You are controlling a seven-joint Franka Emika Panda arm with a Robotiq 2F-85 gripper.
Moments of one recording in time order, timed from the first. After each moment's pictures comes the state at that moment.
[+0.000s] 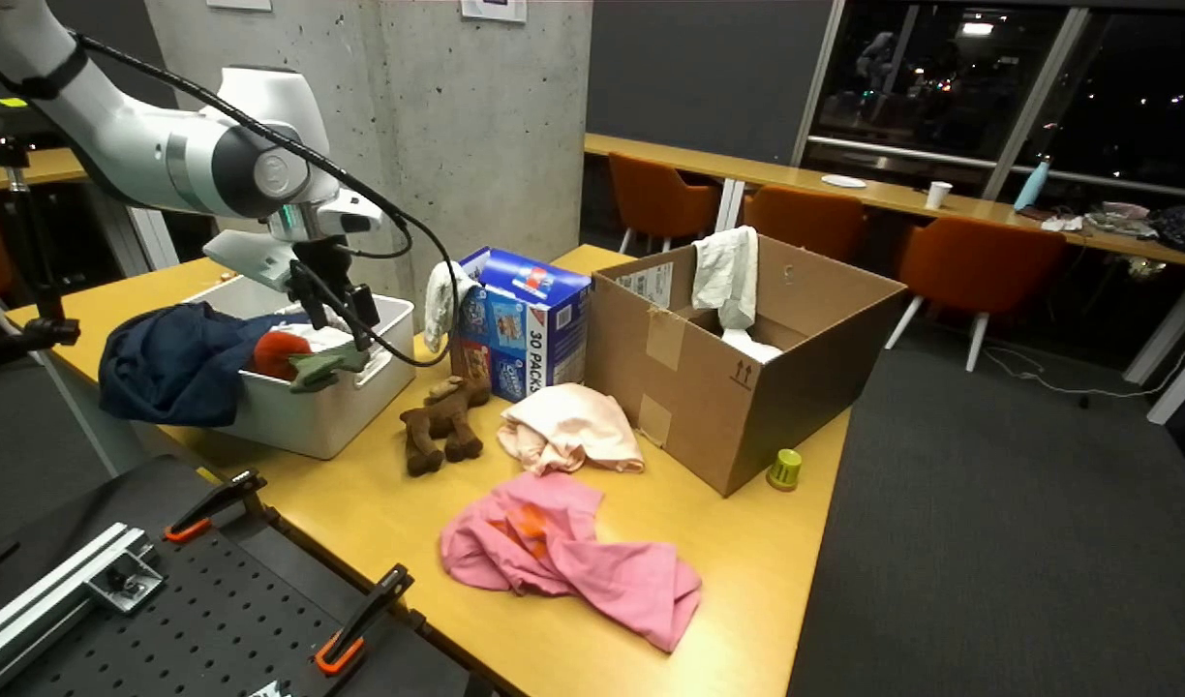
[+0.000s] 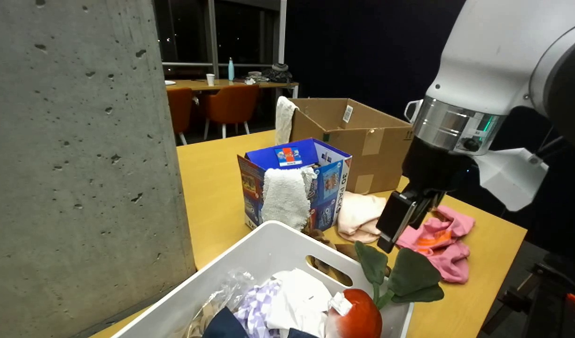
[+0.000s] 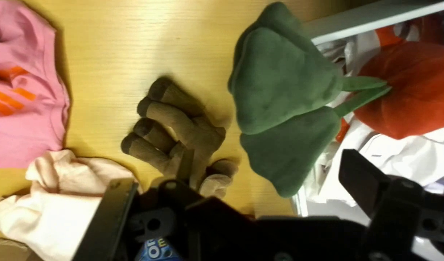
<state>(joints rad) 0.22 0.26 0.10 -2.27 -0.07 2.63 0.32</state>
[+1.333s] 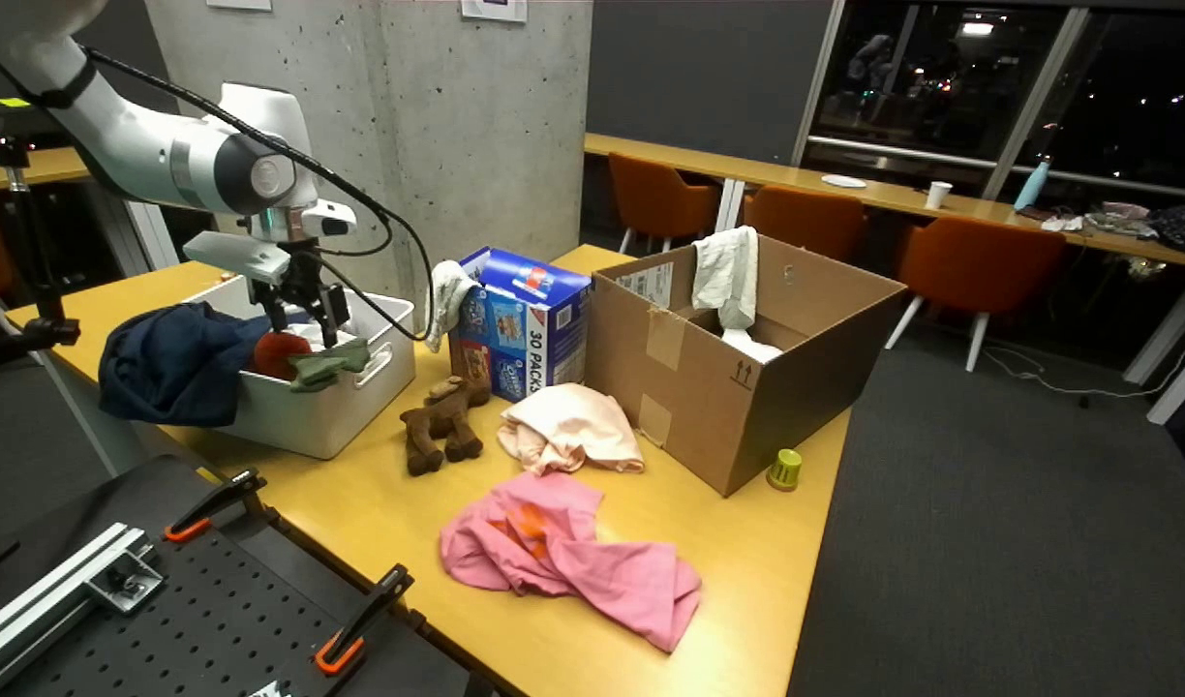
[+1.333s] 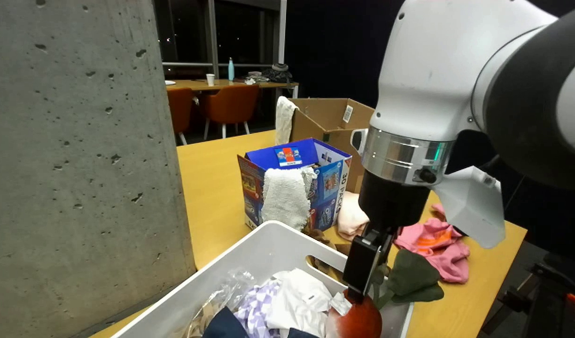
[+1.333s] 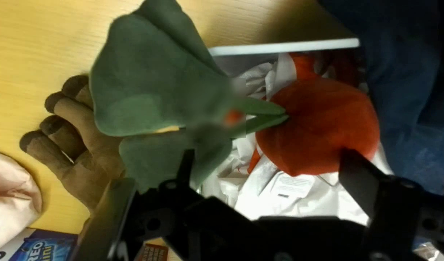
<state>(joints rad) 0.27 0.41 0.17 -2.08 -0.03 2.49 0.20</state>
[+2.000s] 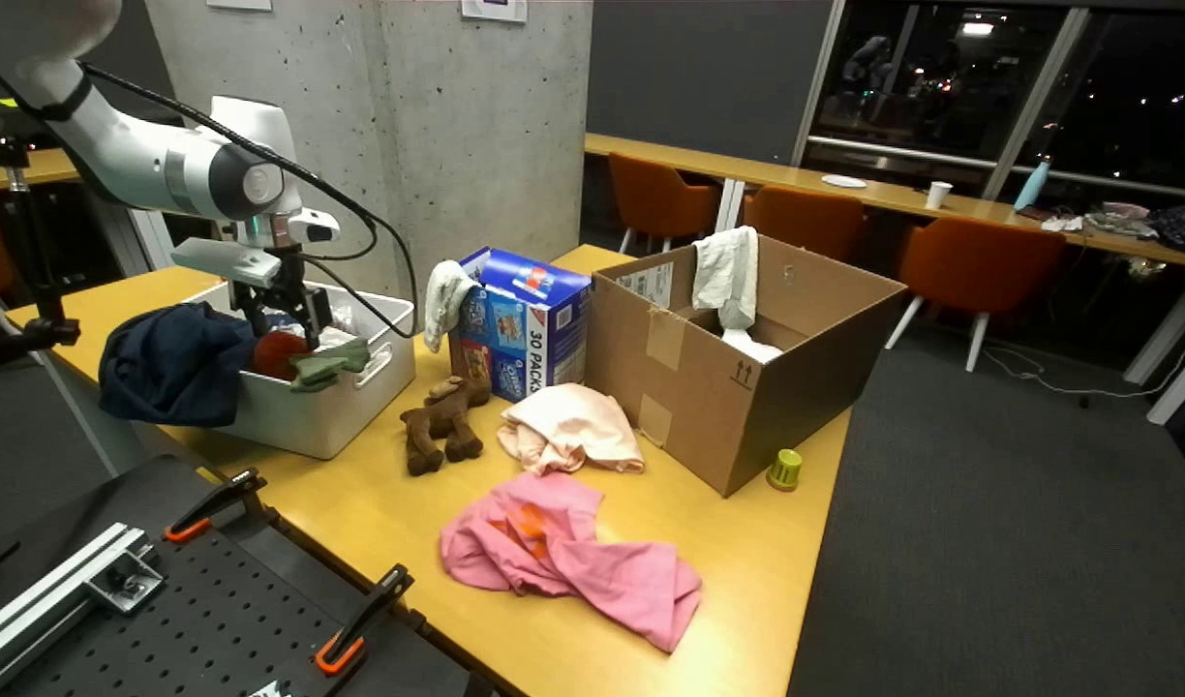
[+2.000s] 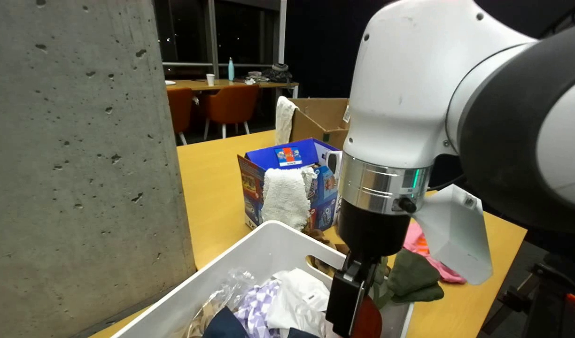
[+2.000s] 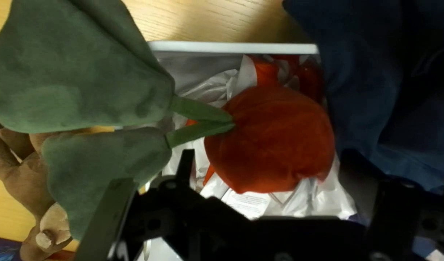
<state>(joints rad) 0.33 0.49 0.18 -2.01 -0.03 2.45 0.18</state>
